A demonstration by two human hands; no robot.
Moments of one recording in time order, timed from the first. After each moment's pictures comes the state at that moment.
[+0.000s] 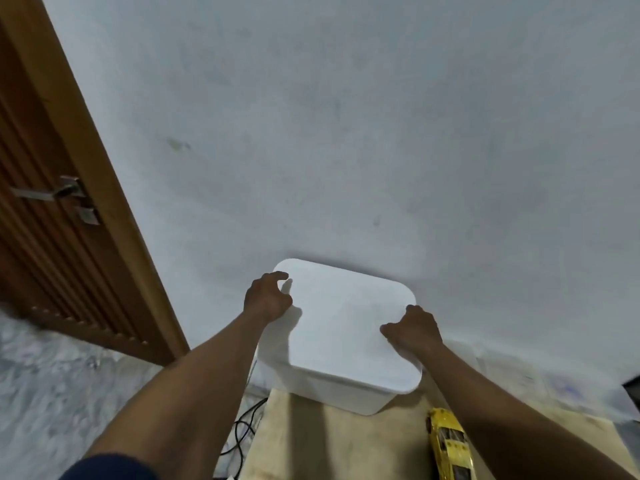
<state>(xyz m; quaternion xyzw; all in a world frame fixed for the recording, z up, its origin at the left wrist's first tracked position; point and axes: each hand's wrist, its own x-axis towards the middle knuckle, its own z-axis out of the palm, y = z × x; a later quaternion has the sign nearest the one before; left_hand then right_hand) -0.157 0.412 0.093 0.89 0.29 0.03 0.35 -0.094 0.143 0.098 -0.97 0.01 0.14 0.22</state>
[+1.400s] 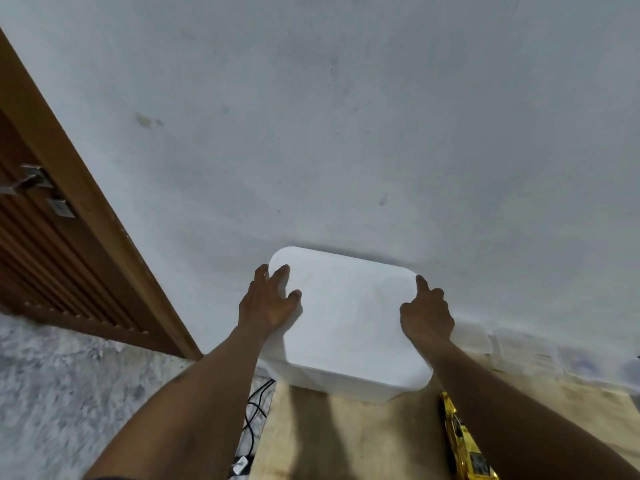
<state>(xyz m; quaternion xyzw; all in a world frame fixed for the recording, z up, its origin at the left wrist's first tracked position) -0.150 0.423 0.041 0.93 0.24 0.03 0.28 -0.066 0.154 0.053 -0.98 0.06 0.03 0.18</state>
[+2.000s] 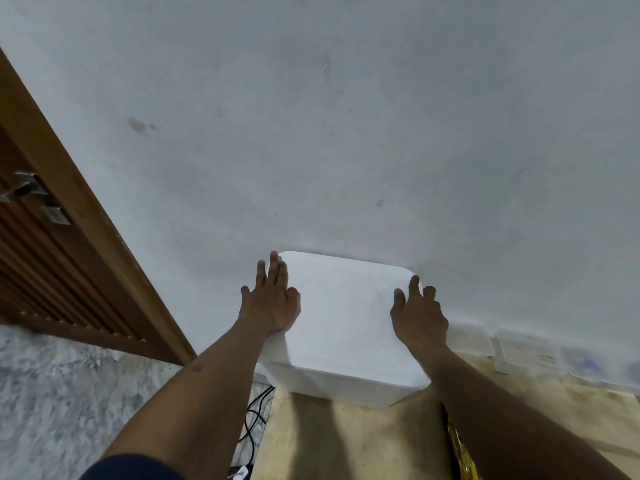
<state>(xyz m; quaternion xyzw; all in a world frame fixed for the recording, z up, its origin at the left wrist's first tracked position) -0.130 0.421 0.035 0.97 0.18 -0.05 0.14 -0.063 0.161 0.032 -0.98 0.03 -0.01 0.17</state>
